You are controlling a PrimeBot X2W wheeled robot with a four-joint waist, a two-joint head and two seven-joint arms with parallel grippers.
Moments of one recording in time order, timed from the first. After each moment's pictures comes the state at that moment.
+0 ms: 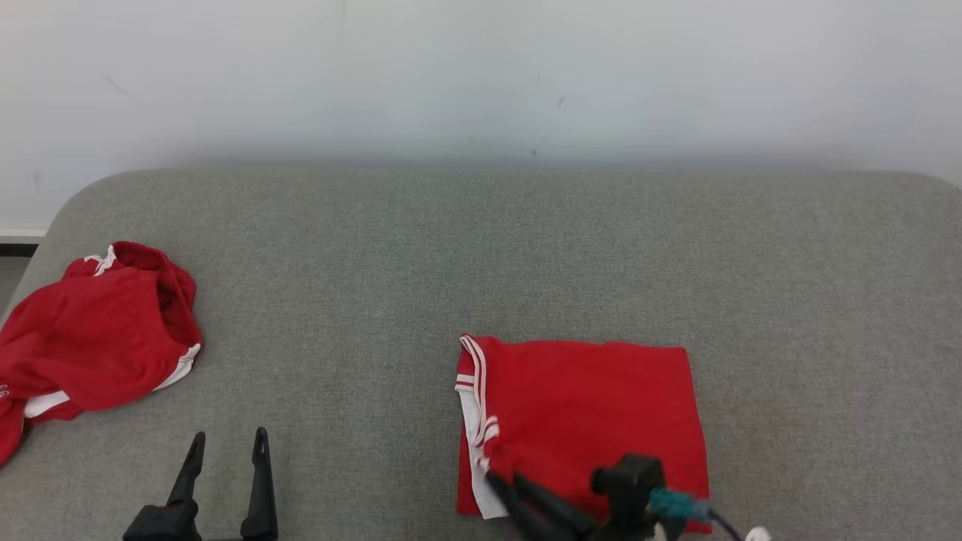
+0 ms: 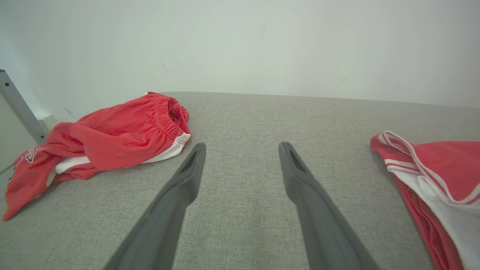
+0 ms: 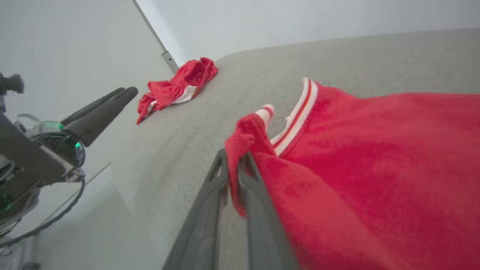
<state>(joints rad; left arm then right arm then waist) -0.05 0.06 0.07 0.28 -0.10 -0.11 -0.26 -0.31 -0.27 0.78 0.36 0.70 0.13 -0.16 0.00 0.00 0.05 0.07</state>
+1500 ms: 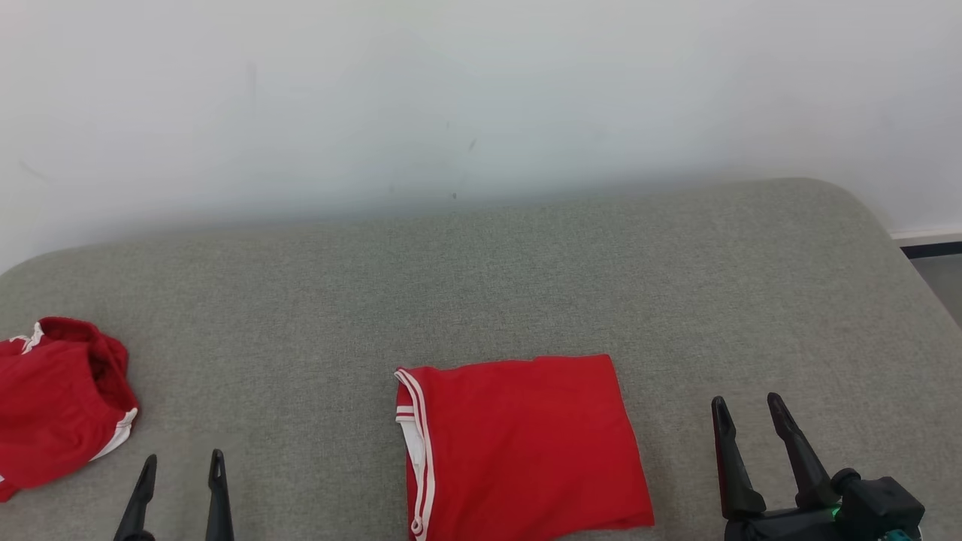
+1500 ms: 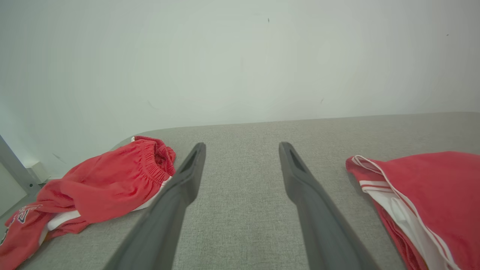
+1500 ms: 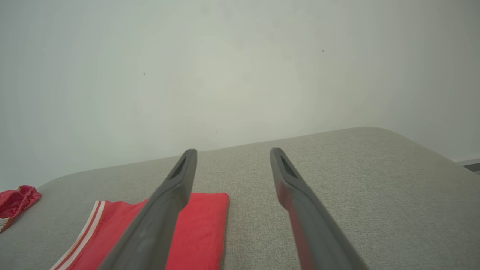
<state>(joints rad) 0.05 0.08 0.13 0.17 -0.06 -0.11 -0.26 0.05 -0.13 0.02 0.09 0.27 0.13 -0.26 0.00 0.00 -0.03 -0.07</state>
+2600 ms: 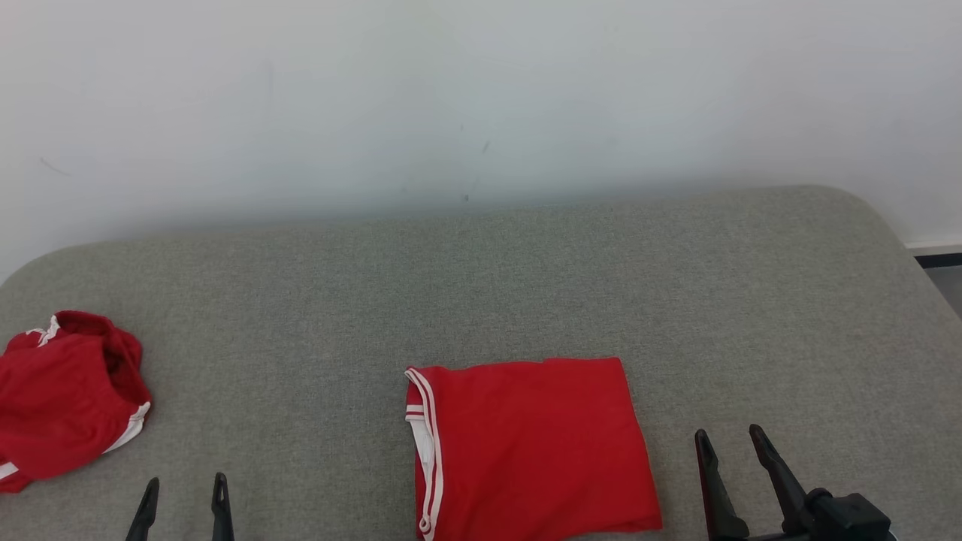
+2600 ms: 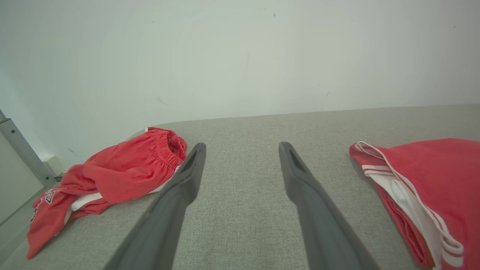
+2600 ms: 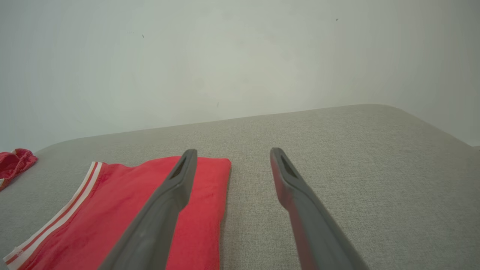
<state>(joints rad) 0.12 0.07 0.13 0.11 -0.04 -0.11 -0.26 0.06 -0.12 0.04 0.19 0.21 0.13 -0.26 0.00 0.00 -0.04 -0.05</state>
